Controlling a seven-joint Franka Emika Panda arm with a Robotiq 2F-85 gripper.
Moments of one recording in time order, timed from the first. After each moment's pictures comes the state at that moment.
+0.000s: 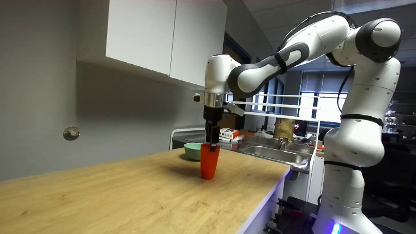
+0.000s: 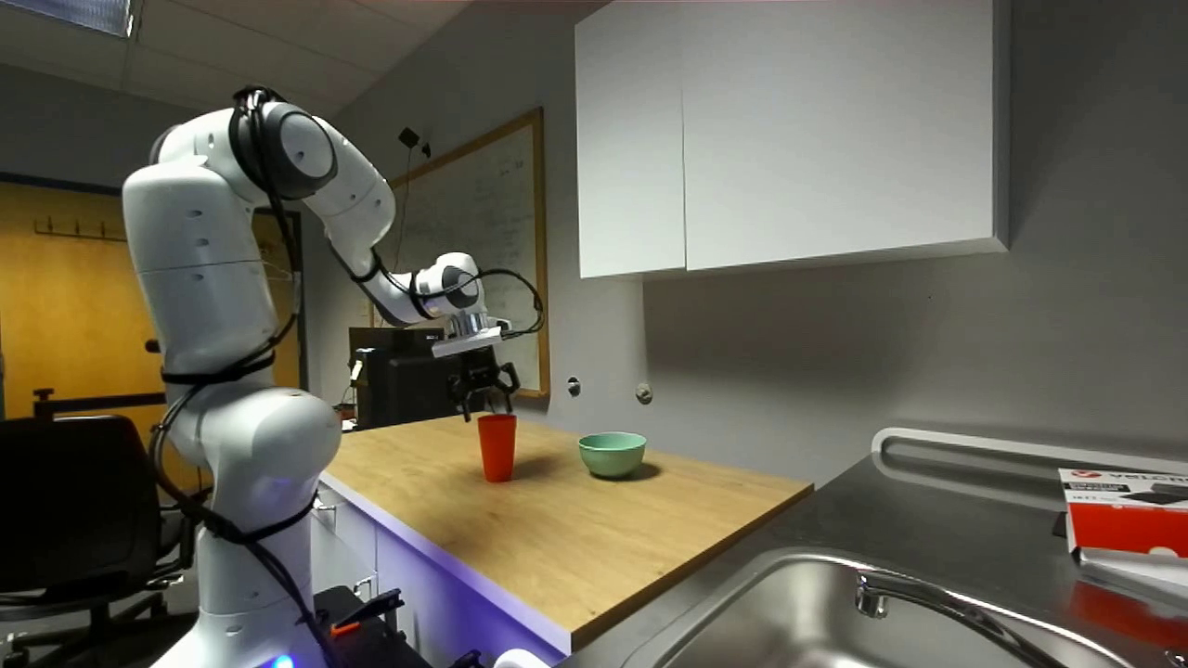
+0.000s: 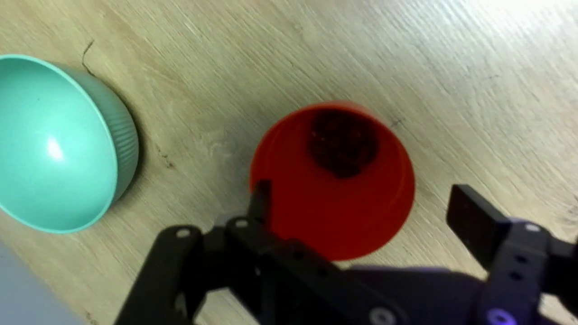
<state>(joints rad) 0.22 -0.21 0.22 -2.34 -0.21 2.15 -0.23</state>
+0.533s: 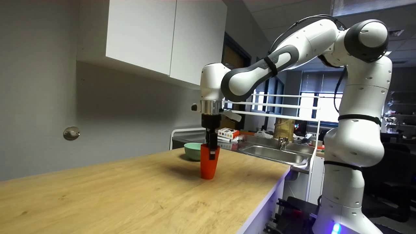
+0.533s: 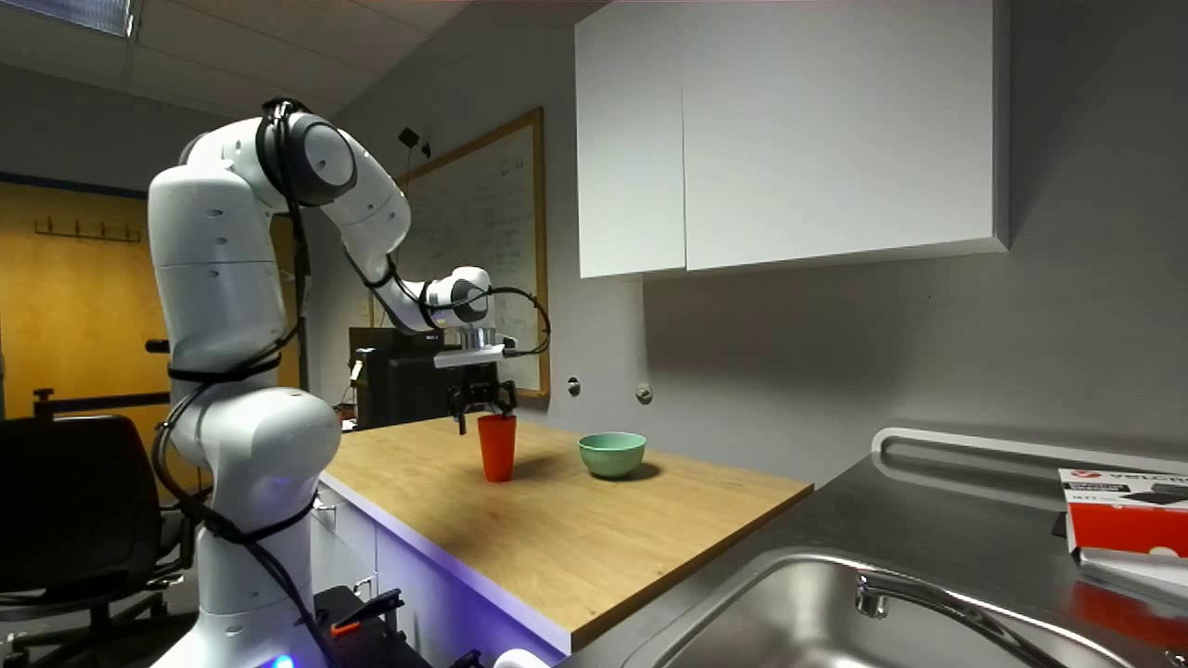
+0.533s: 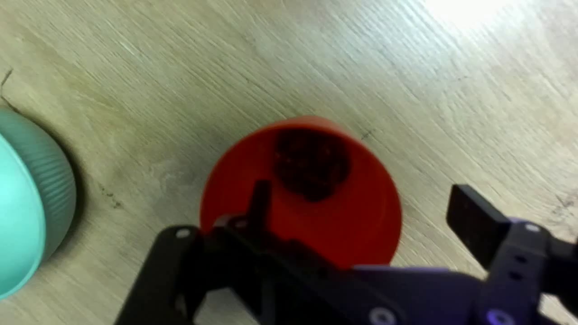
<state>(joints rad) 0.22 -0.13 0.21 -2.32 -0.11 2.13 -0.23</state>
